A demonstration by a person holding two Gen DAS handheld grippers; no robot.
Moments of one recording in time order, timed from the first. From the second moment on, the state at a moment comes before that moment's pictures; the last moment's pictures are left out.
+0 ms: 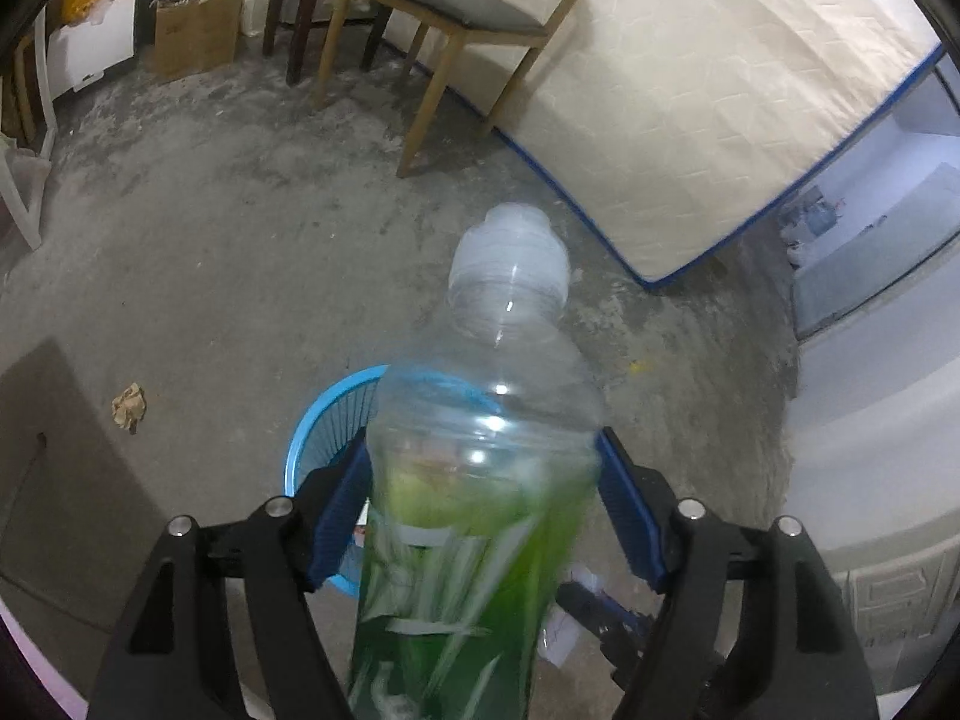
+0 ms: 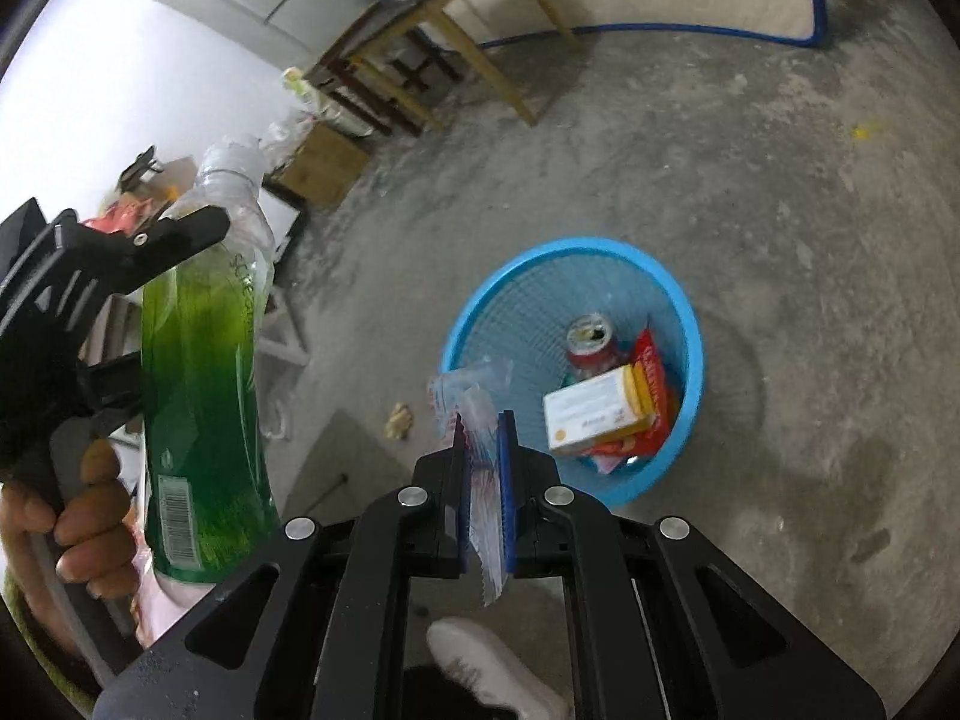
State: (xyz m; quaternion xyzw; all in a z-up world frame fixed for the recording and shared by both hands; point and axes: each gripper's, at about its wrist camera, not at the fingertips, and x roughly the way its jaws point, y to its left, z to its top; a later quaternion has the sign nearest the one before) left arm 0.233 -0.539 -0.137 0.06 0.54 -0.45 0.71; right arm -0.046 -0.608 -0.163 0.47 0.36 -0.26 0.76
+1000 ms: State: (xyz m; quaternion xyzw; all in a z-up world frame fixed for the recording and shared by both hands) left arm 0.150 -0.264 0.025 0.02 0.40 -0.49 0.77; right arm -0.078 -0.544 -0.095 0.37 0.36 -0.24 0.82
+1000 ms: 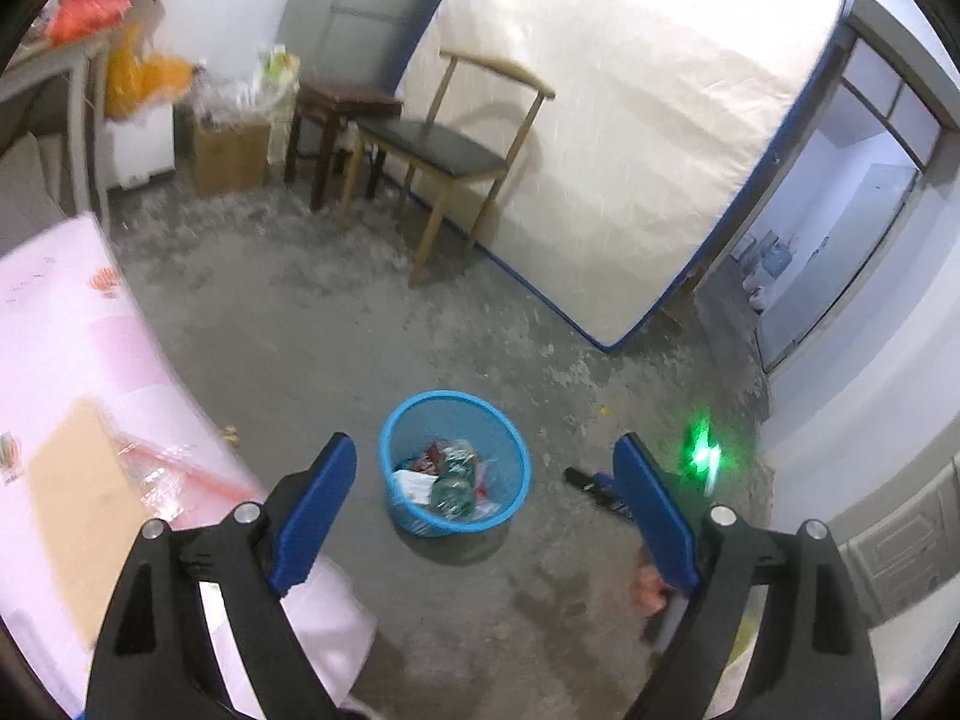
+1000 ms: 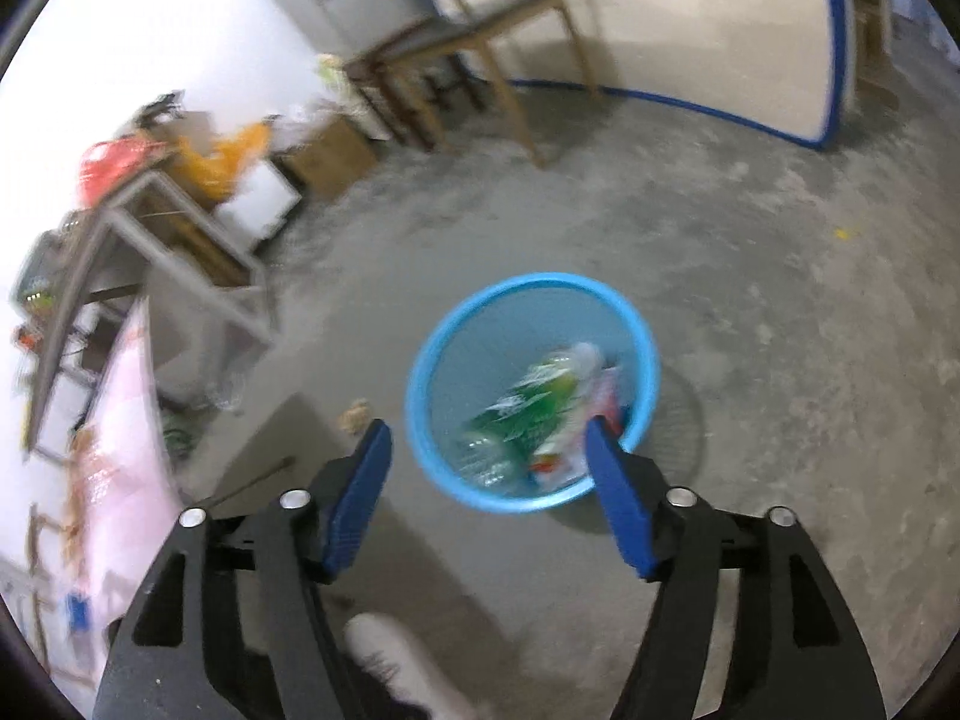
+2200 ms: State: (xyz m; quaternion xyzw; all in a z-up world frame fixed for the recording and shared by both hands) left arm 0.128 0.117 -0.066 -0.11 0.38 -0.24 0.89; right arm 0.142 -0.190 -0.027 0.21 0.52 0.16 0.81
